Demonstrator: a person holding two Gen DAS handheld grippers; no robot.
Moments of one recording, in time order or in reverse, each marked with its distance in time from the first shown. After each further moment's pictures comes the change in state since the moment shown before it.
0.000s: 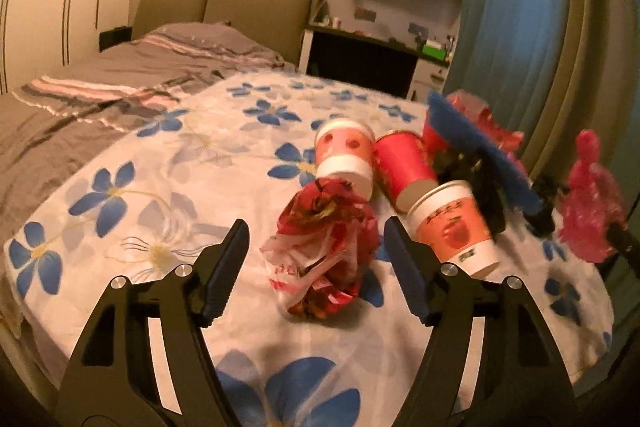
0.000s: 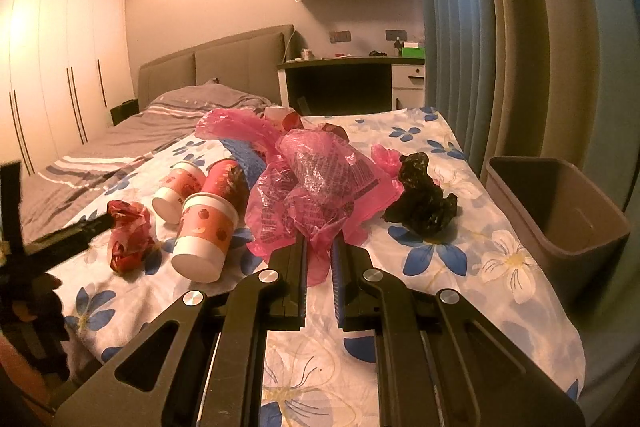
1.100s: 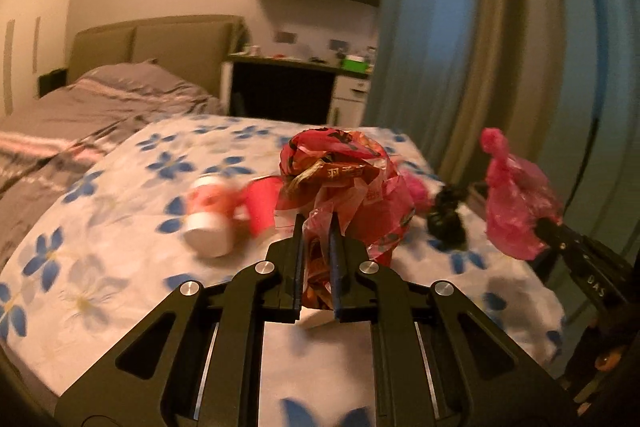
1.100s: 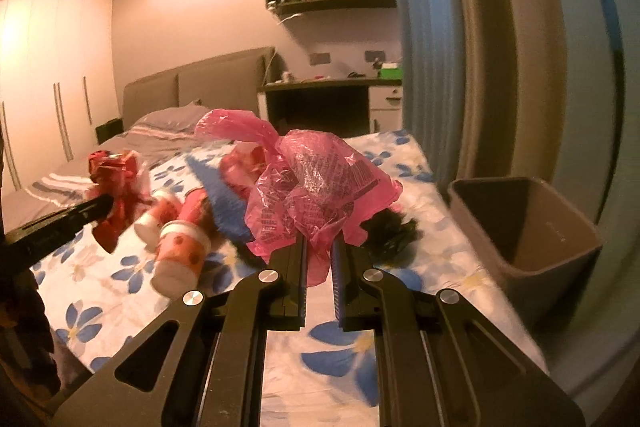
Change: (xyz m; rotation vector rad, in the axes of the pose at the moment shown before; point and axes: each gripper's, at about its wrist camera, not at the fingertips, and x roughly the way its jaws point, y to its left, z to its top) left arm -0.039 -0.112 0.024 0.162 -0.094 -0.233; right arm -0.028 -0.037 0.019 0.024 -0.090 -0.079
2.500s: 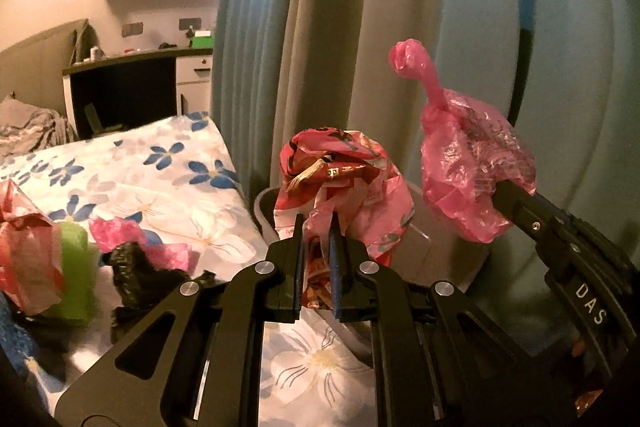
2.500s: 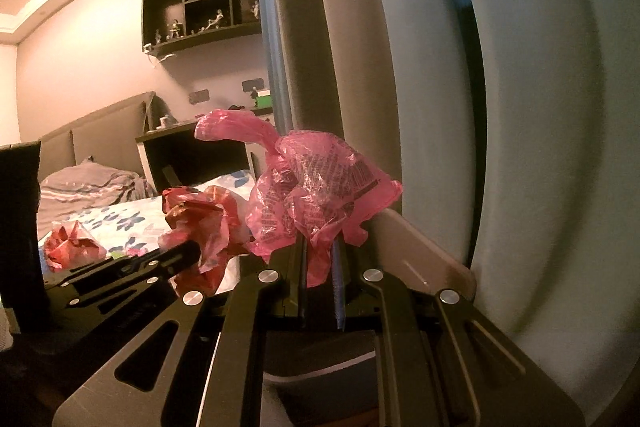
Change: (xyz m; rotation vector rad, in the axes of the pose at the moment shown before) left arm 0.183 -0.295 0.015 0.204 0.105 -0.368; right arm 0.017 -0.199 0.018 0.168 -0.092 -0.327
